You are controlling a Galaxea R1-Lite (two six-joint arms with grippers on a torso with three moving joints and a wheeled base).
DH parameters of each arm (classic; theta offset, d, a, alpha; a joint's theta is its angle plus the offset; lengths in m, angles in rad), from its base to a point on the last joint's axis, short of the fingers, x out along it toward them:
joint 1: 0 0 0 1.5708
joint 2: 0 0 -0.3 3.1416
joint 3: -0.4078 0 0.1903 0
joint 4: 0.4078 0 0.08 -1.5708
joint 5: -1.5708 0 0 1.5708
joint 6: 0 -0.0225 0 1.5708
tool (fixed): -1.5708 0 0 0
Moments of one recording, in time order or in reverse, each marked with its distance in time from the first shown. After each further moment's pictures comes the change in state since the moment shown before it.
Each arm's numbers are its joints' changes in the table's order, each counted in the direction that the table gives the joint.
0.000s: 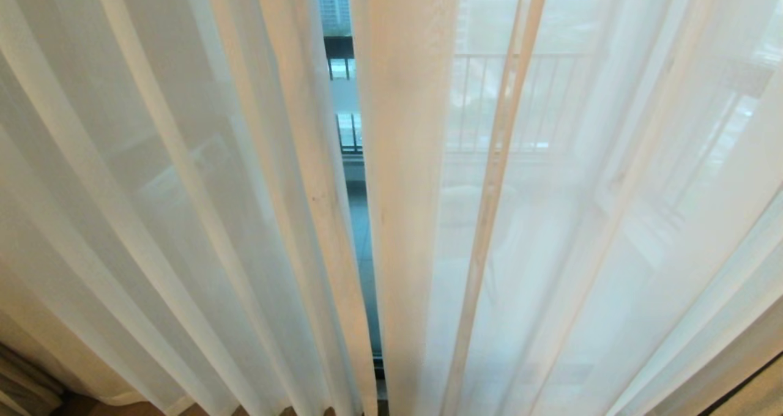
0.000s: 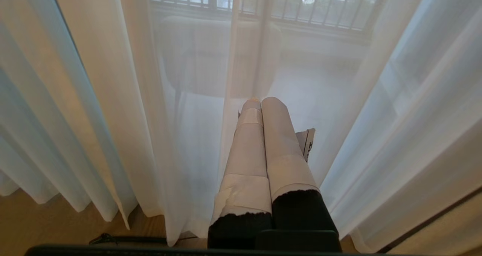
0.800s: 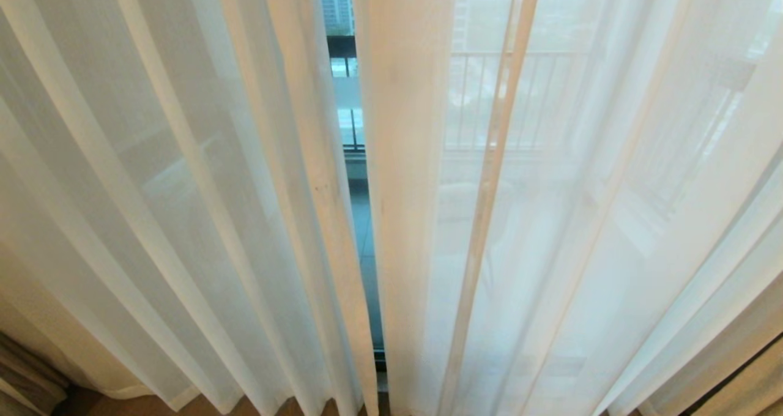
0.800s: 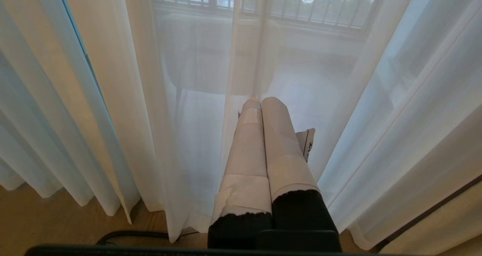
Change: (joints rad) left arm 0.000 0.000 -0.001 0.001 0.000 0.000; right arm 0.000 0.000 0.000 0.000 0.001 0.000
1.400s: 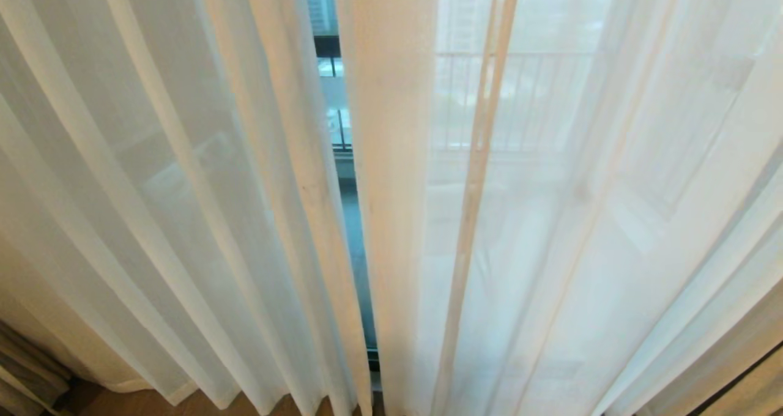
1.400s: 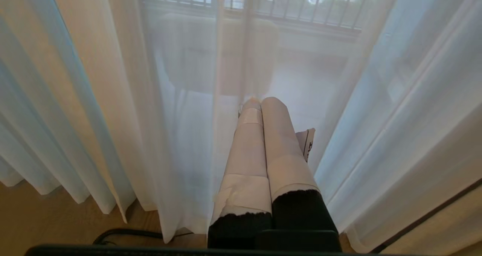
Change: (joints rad) left arm 0.001 0.000 -0.001 0.000 0.000 -0.001; right arm 0.000 0.000 0.000 0.000 0.000 0.000
